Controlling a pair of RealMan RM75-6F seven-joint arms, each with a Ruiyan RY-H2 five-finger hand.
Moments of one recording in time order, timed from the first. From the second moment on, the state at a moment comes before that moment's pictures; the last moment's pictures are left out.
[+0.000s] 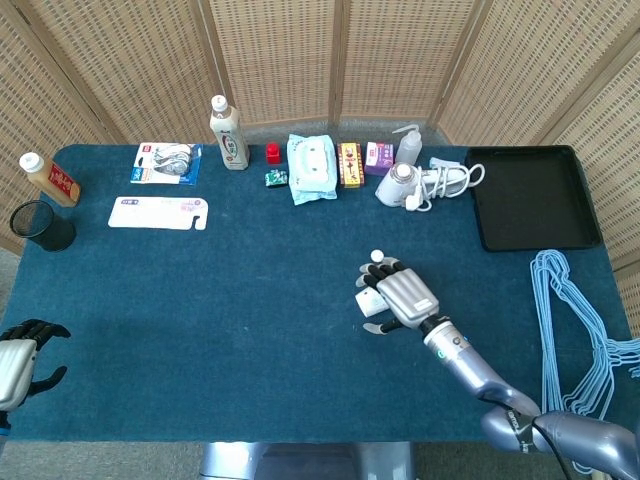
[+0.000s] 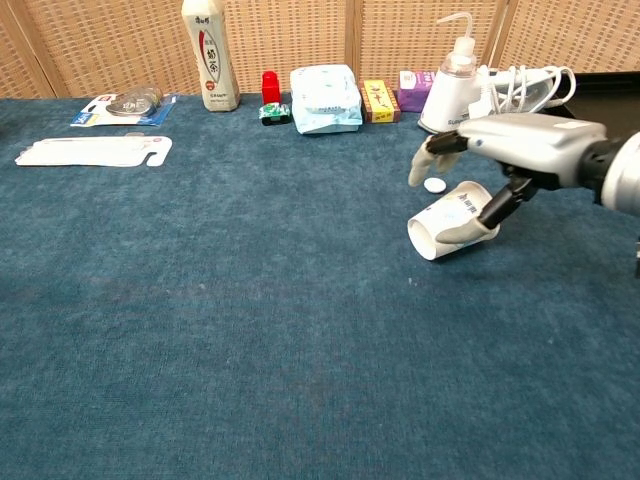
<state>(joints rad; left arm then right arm) -0.05 -1.14 0.02 -1.58 1.46 1.41 0.04 0.69 -1.48 0.15 -1.48 -1.36 0.90 -0.18</state>
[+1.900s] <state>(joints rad) -0.04 -1.13 0.03 -1.58 1.46 1.40 0.02 0.76 -1.56 0.23 -1.32 -1.22 0.83 0.06</state>
